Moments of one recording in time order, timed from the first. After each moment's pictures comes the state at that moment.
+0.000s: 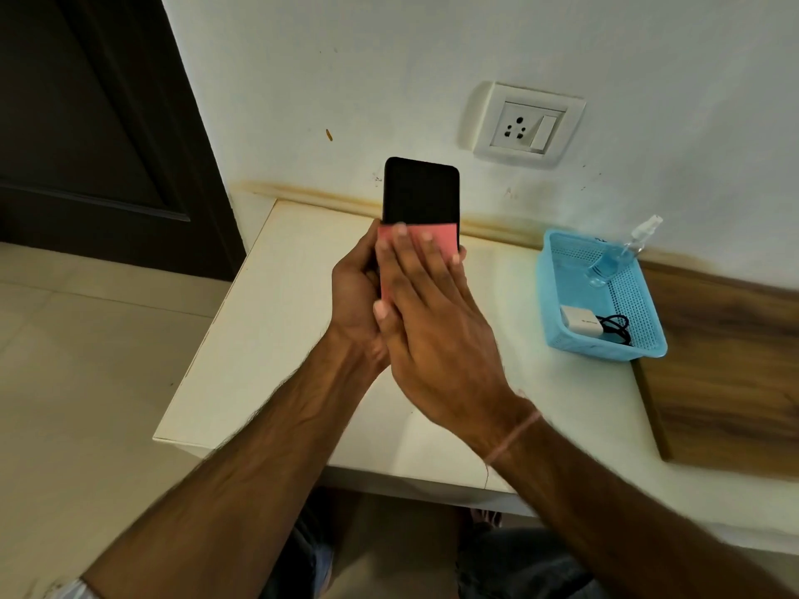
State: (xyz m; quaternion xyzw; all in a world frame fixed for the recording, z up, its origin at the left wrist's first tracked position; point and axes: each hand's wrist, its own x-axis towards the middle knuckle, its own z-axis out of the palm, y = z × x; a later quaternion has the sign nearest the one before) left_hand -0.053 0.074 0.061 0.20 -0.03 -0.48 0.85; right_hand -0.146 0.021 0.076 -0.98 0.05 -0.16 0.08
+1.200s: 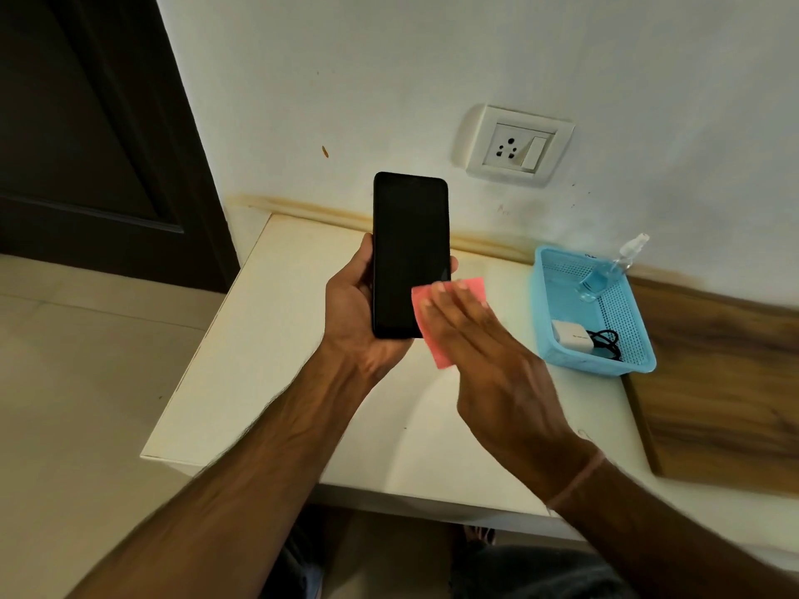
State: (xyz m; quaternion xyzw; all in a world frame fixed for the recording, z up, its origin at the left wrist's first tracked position) left_hand -0.052 0.070 0.060 0.18 -0.01 -0.45 0.88; right_hand -0.193 -0.017 0.080 -0.98 -0.01 -0.20 0.04
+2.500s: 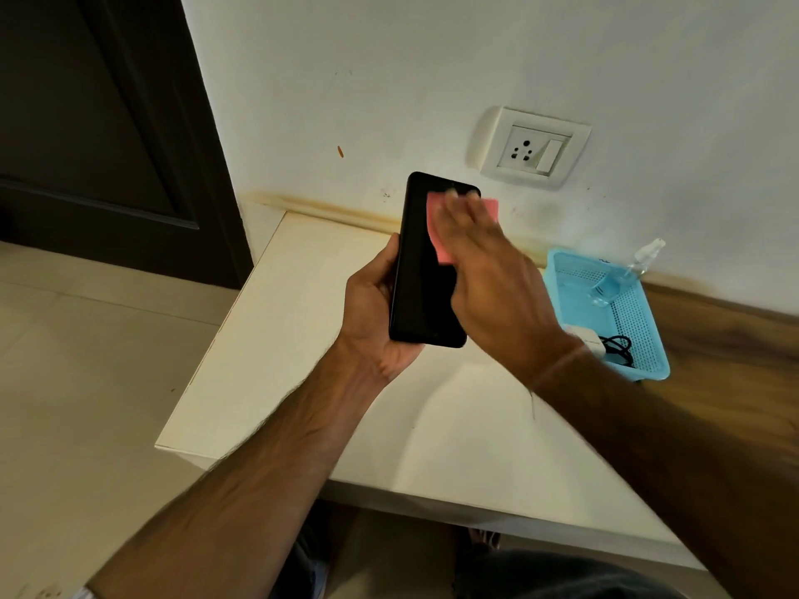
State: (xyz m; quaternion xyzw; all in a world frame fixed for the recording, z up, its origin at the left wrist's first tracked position) left_hand -0.053 0.070 0.059 0.22 -0.04 -0.43 0.87; right_hand -0.121 -0.035 0.122 -0.98 0.07 -0.17 0.06
